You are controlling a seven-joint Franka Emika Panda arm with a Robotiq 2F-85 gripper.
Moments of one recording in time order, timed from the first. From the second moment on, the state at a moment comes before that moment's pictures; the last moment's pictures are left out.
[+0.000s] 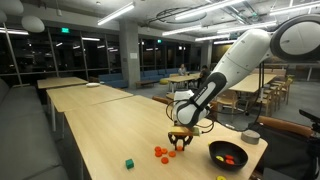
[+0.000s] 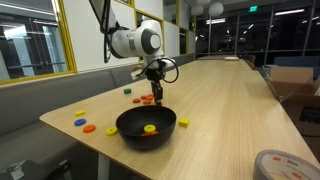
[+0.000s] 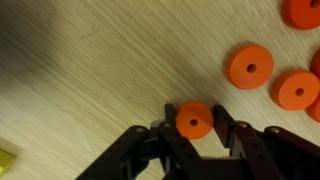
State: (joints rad) arm 0.14 0.39 -0.09 -2.15 0.01 2.59 0.90
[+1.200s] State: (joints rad) arm 0.09 -0.06 -0.08 -2.41 -0.37 2.15 1.02
